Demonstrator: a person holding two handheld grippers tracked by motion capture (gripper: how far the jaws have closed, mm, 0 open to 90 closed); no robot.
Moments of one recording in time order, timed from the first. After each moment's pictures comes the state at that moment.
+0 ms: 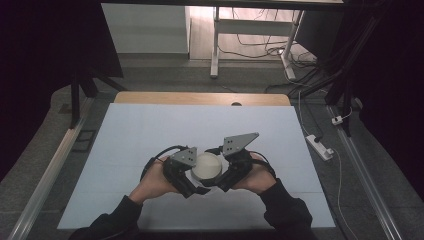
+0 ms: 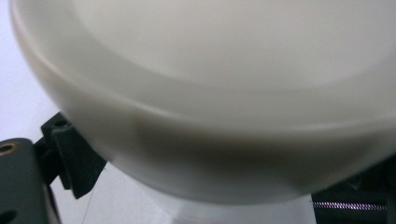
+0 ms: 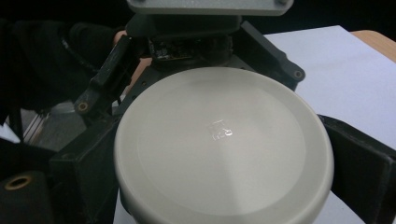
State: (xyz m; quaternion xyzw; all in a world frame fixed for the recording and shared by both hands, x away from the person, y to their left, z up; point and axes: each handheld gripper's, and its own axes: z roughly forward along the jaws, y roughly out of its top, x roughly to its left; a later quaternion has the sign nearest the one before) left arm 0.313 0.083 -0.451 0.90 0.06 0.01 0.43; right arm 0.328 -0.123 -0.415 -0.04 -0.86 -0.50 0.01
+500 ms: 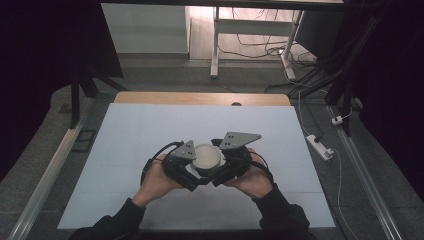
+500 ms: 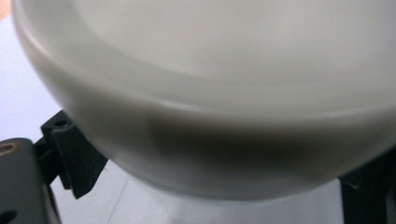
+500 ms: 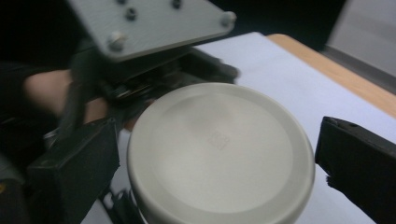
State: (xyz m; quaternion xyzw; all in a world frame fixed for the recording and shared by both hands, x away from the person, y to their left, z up) left arm 0.313 0.083 -0.447 0.88 0.17 0.08 0.43; right arm 0.314 -0.114 -0.398 -0.16 -0.84 -0.50 -0.10
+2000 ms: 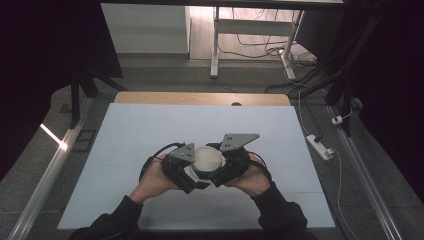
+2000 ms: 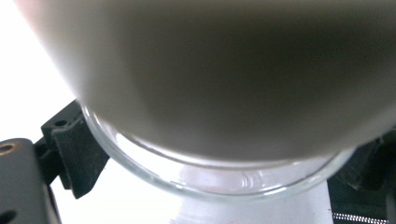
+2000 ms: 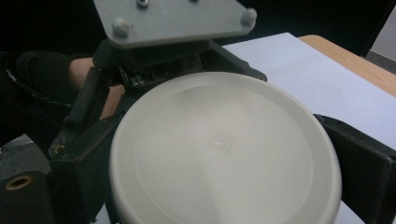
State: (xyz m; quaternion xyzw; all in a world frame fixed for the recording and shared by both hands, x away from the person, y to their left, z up) left arm 0.319 0.088 -0.453 0.90 0.11 0.03 0.43; right arm 0.324 -0.116 -0.412 -0.11 -0.85 -0.52 -0.04
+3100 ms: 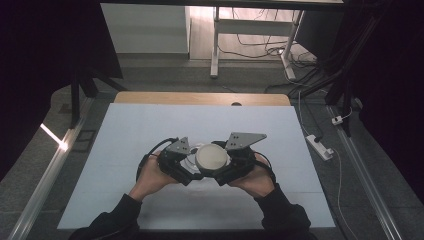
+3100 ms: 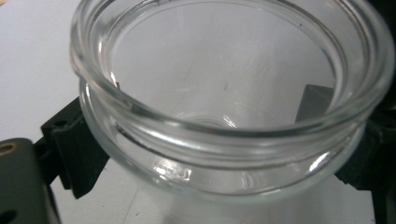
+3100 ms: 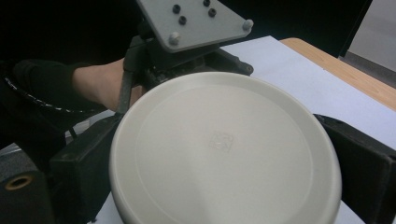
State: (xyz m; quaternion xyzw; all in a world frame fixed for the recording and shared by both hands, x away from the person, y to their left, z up) left arm 0.334 0.103 -0.460 0.89 0.17 0.06 0.43; right arm 0.318 -0.126 -0.402 -0.13 -0.84 -0.52 -0.07
